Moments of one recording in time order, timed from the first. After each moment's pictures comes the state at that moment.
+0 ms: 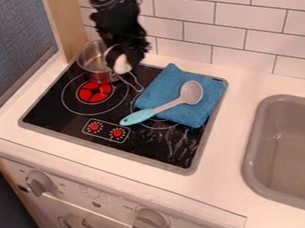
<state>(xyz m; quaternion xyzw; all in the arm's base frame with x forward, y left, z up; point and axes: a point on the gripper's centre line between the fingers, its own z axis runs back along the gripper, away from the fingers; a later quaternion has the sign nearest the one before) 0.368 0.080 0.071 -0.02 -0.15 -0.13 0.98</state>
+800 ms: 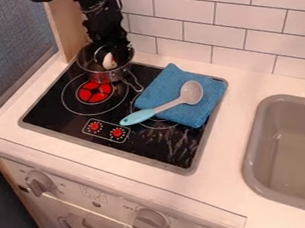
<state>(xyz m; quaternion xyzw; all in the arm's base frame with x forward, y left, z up) 0.424 0.131 0.019 -0.05 -0.13 -0.14 0.98</state>
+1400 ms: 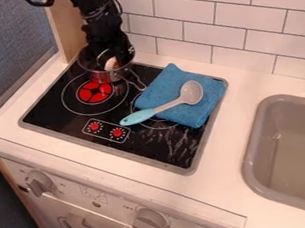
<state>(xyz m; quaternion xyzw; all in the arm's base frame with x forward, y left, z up) 0.416 0.115 0.015 -0.05 -0.12 -0.13 0.98</state>
